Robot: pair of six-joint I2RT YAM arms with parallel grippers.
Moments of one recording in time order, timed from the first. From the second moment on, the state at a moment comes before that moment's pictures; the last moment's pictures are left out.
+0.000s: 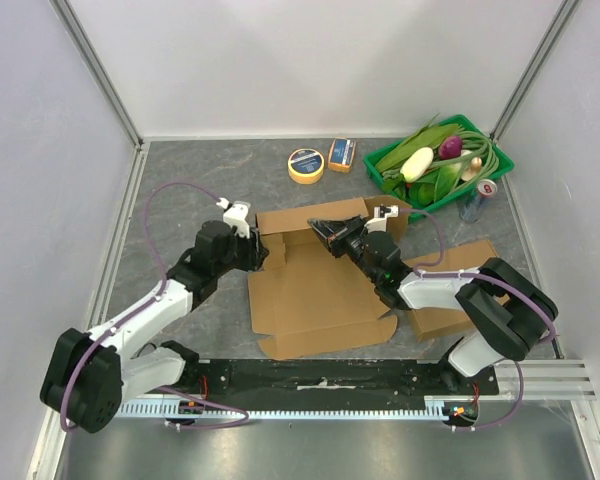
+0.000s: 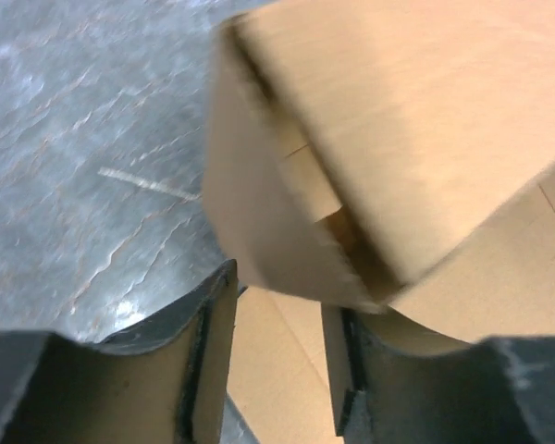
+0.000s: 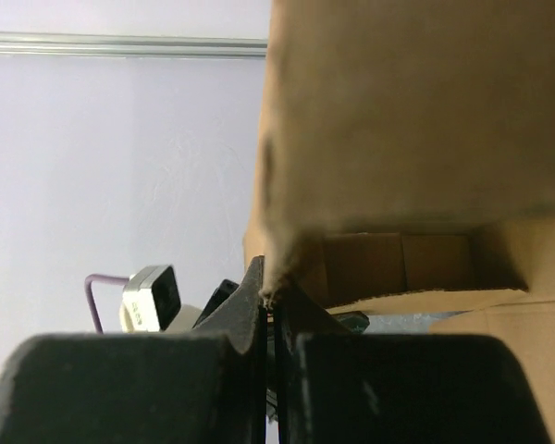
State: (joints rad) left arm -0.43 1.09 0.56 -0.03 0.09 -0.24; right arm 0.75 1.55 0.55 0.94 0.16 1.49
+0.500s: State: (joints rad) left arm -0.64 1.07 0.33 0.45 -0.37 -0.19; right arm 0.75 1.55 0.55 0.94 0.16 1.58
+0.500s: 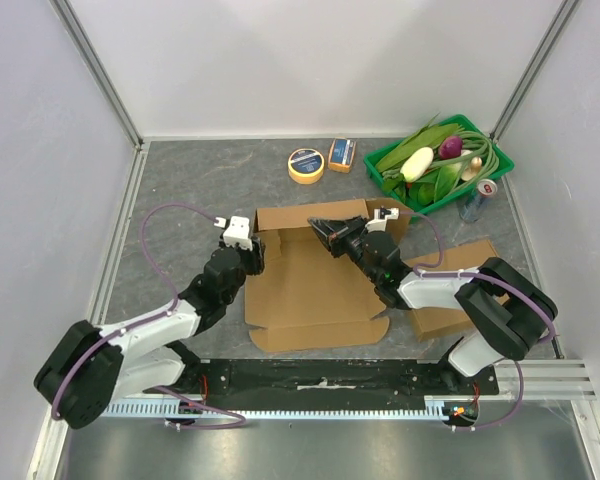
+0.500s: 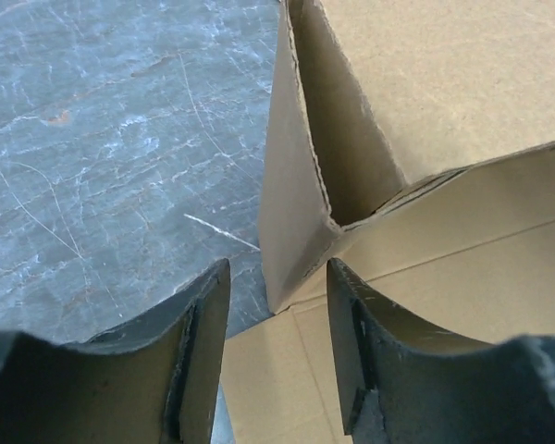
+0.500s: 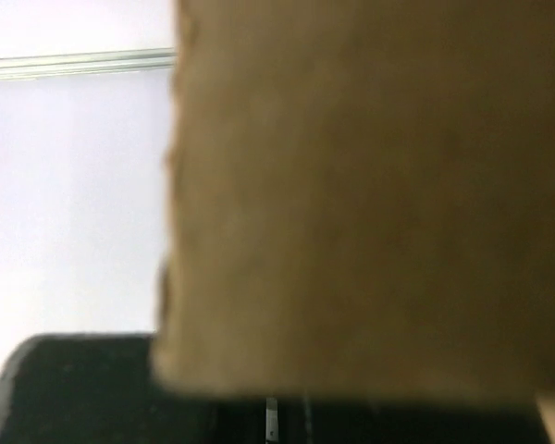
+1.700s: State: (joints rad) left arm -0.70 1.43 0.58 0.59 -0.74 -0.23; right arm 0.76 1.58 0.67 0.76 0.19 1.78
